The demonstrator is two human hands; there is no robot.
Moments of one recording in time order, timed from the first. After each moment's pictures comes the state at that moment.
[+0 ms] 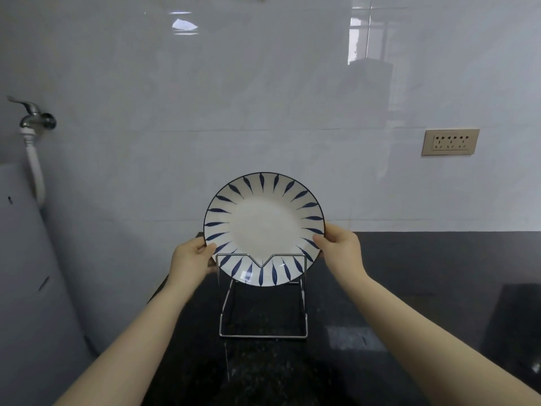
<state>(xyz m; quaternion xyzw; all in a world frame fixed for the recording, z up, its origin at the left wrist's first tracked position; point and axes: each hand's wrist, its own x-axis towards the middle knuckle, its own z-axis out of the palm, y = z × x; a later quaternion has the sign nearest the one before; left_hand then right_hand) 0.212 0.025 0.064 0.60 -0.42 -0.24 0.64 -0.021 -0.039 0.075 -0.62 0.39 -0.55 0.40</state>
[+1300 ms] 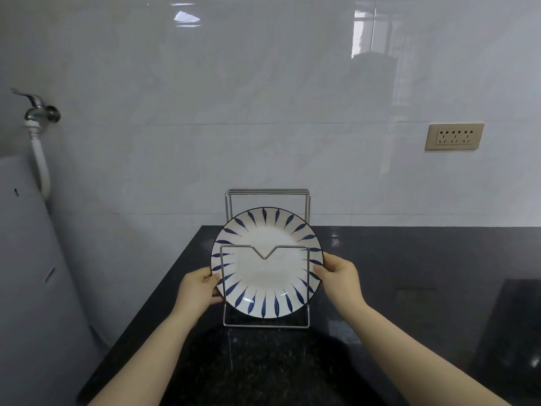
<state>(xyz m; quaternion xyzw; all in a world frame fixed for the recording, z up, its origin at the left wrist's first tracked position) 0.211 0.040 0.008 0.65 -0.38 -0.31 0.58 -0.024 -0.030 0.014 -0.61 0.45 -0.50 0.42</state>
